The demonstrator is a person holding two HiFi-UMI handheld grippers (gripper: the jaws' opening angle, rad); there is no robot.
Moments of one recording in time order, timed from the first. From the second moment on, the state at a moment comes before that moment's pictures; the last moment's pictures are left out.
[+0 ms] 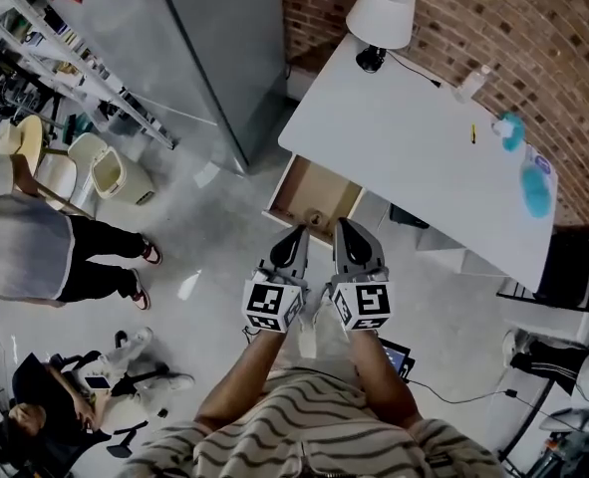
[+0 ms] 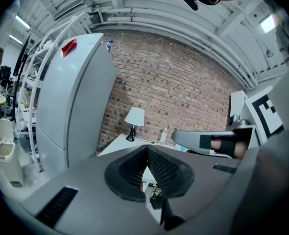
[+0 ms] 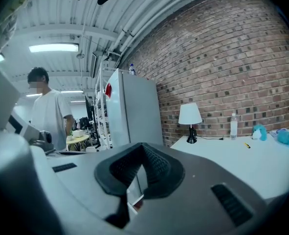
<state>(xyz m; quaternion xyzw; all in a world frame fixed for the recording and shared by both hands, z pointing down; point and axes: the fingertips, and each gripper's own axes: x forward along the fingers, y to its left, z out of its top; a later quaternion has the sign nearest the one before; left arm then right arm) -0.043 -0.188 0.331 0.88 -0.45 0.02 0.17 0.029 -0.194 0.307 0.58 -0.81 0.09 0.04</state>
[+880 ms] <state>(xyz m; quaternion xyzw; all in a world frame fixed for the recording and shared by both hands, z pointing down) -0.041 -0.218 0.490 0.85 -0.43 -0.02 0.31 0.033 -0.237 0.433 0.60 -0.79 0.13 0.04</state>
